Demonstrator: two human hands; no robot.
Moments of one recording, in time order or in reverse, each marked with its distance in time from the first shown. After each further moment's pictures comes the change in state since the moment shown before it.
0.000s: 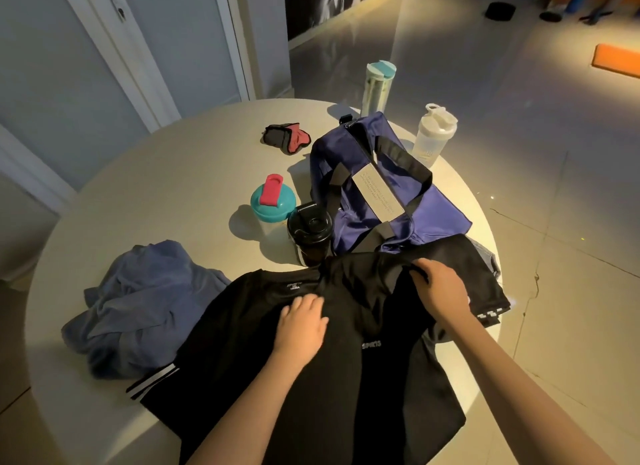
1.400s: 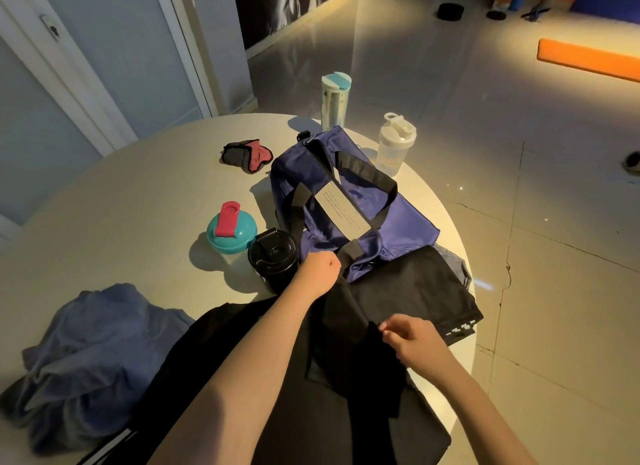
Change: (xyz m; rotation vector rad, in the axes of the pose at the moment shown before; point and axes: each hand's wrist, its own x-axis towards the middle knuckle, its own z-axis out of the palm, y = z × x) left_hand 0.136 0.067 -0.069 -0.471 -0.159 -0.018; right_hand -0.038 0.002 -0.011 0.330 -0.363 0.257
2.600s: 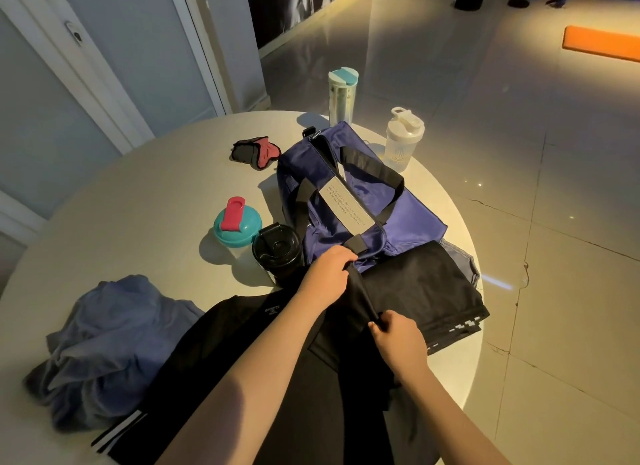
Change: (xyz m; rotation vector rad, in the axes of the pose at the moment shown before) left_hand -0.020 0.004 0.017 0.083 0.144 0.290; right_hand 0.017 0.000 0.043 -0.192 0.206 0.142
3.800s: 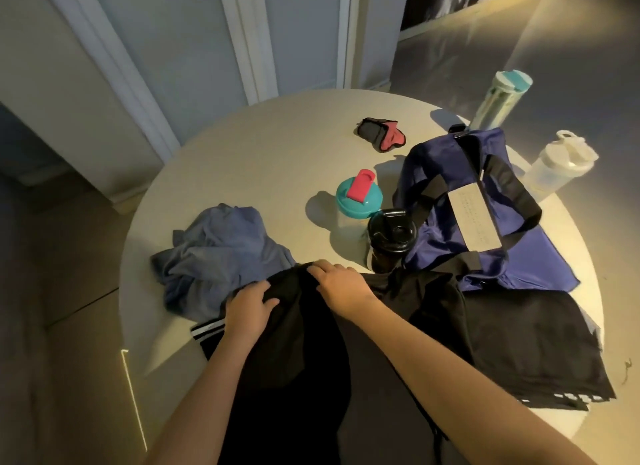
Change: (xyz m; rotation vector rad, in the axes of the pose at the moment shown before) left_hand -0.216 -0.189 -0.051 0.087 0.364 -0.762; right_hand 0.002 -0.193 0.110 -0.557 -0.347 -1.135
